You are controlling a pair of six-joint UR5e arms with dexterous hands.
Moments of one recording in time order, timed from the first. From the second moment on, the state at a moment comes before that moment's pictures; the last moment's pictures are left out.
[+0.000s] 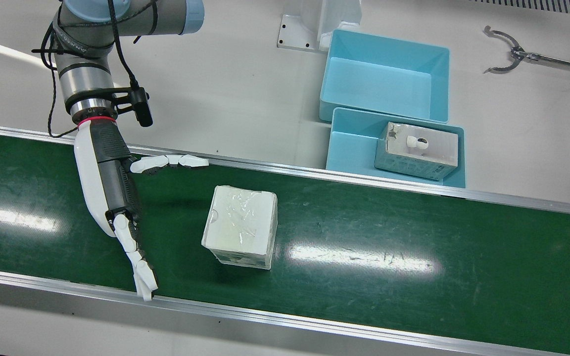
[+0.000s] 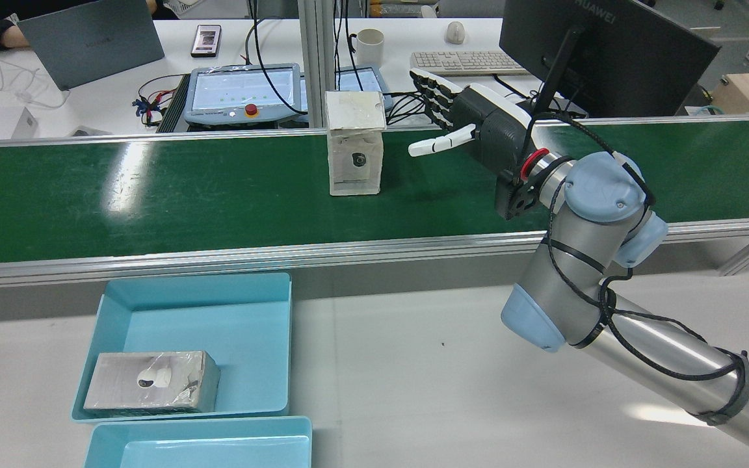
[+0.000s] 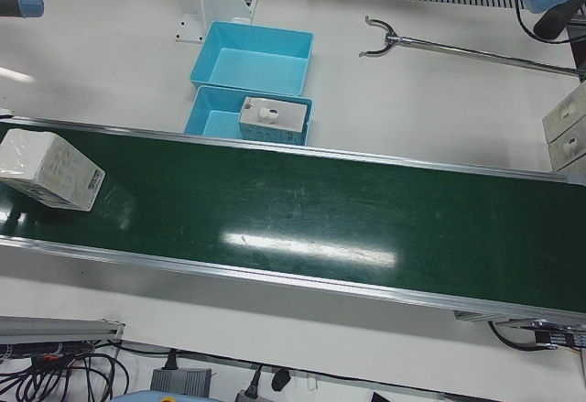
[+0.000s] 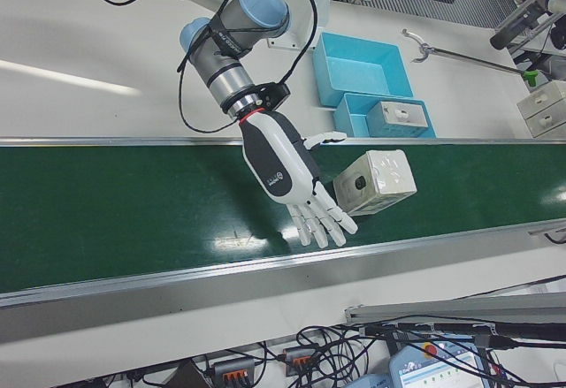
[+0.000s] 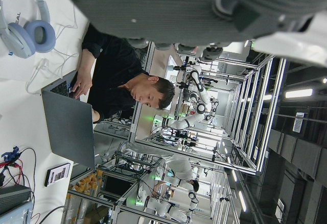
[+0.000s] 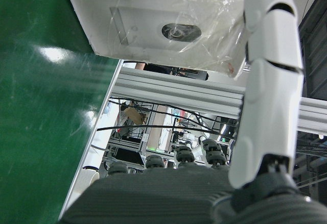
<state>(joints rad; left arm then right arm) -1.79 -1.80 -1.71 0.50 1.90 -0.17 0.87 -0.97 1.71 -3.61 -1.31 -0.31</state>
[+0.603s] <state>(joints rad) -1.79 -1.80 -1.71 0.50 1.90 -0.17 0.86 -0.97 1.69 -3.61 -1.31 -0.31</state>
